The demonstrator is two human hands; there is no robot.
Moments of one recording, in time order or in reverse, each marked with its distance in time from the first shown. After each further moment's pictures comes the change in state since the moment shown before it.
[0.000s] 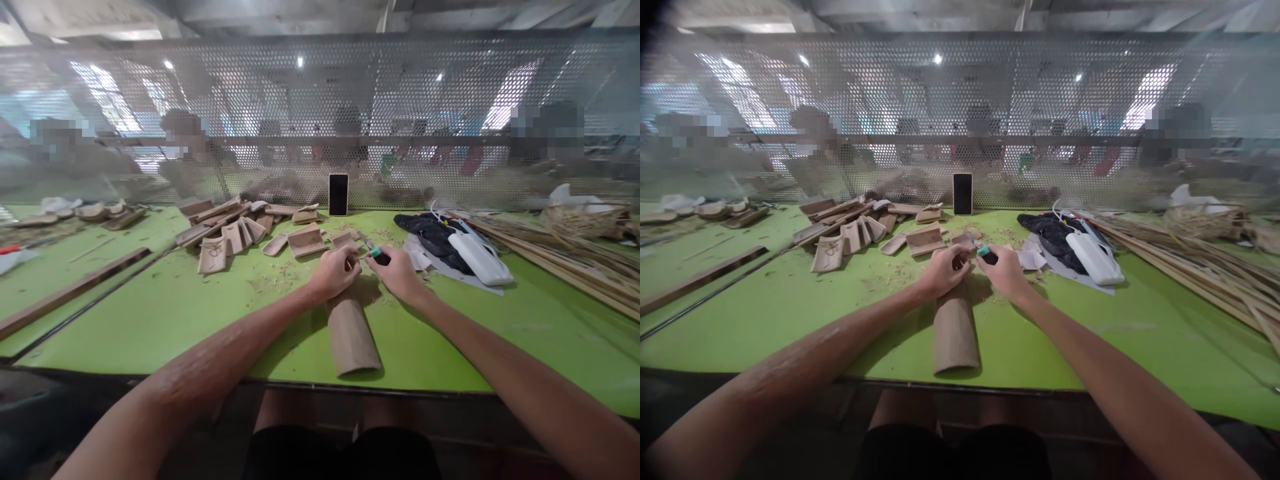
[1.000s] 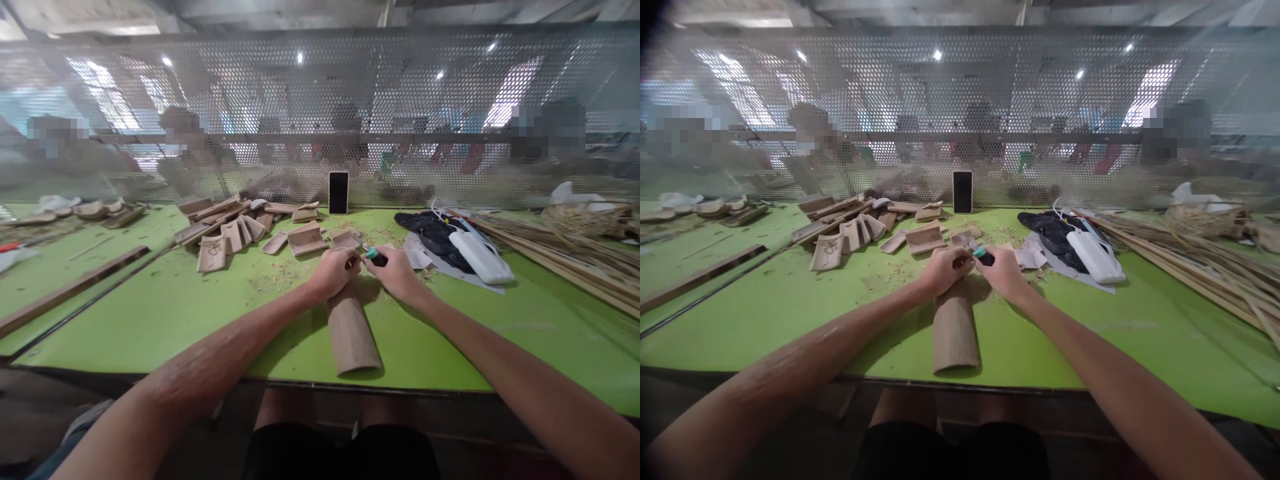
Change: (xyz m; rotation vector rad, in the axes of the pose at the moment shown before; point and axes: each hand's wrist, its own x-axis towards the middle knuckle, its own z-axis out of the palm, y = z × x) left_hand 0.000 -0.009 0.004 0.010 0.024 0.089; right_hand -0.001 0.000 0.004 0.018 -0.044 -0.021
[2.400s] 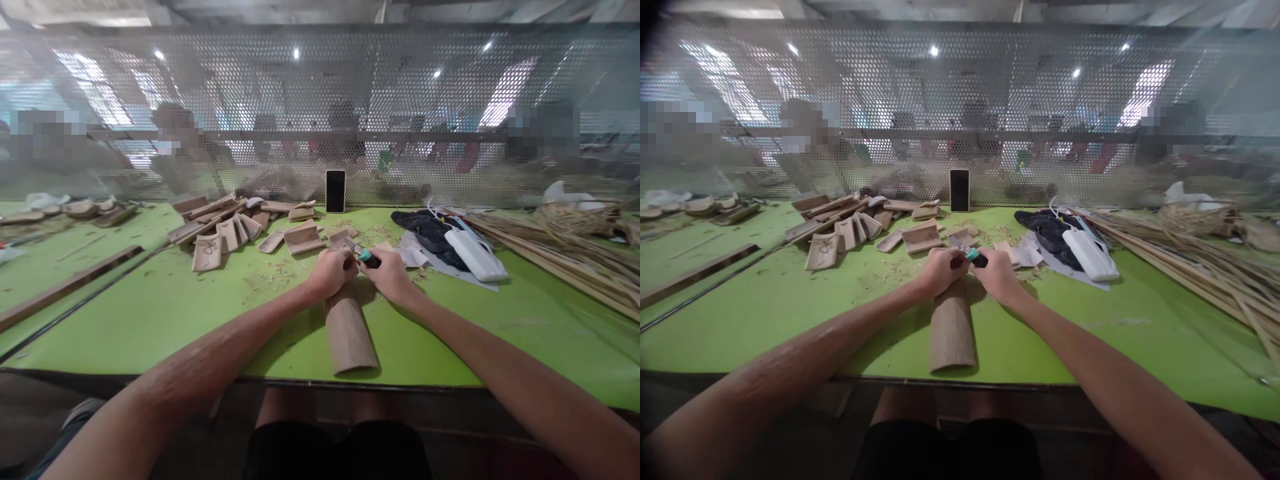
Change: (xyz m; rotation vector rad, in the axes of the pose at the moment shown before) left_hand -0.002 -0.003 0.007 0.040 -0.007 -0.025; right_hand -0.007 -0.004 0.007 -0.057 -0.005 0.014
